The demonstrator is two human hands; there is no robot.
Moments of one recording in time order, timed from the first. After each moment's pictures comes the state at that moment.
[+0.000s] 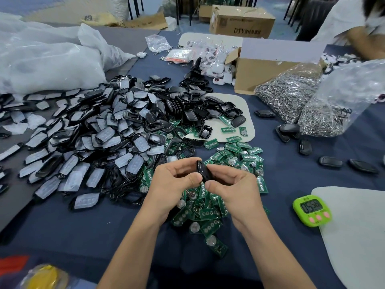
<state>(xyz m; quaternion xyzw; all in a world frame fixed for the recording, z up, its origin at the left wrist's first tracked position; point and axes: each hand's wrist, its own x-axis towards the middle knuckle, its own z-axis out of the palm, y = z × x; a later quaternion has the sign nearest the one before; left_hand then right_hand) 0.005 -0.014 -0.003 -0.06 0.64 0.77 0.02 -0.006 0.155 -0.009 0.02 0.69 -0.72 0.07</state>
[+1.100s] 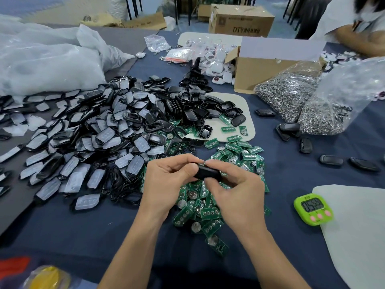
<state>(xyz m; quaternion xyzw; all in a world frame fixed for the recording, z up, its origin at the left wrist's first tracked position) 0.011 -0.012 0.019 -0.05 0.64 0.76 -0.07 0.013 0.143 0.013 -0.07 0.79 -0.59 -0.13</state>
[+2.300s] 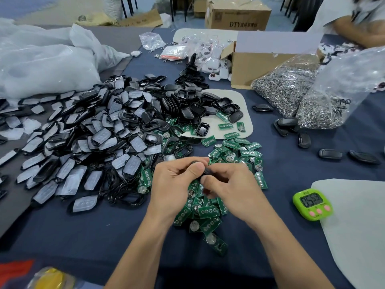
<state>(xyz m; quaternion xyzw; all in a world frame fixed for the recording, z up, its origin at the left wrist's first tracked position) 0.011 0.005 0.019 -0.03 0.68 0.72 -0.08 -0.003 0.162 0.028 -0.08 0.82 -0.56 0.12</state>
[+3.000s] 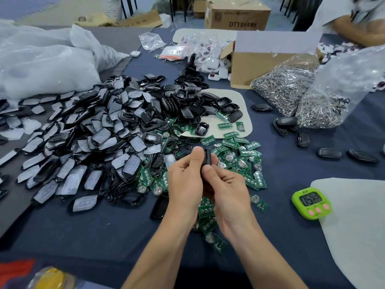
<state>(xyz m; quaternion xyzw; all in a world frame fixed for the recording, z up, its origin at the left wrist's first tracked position) 0.008 0.046 0.026 -0.20 0.58 0.79 -0.06 0.017 0.123 0.022 0.07 0.54 -0.84 0.08</state>
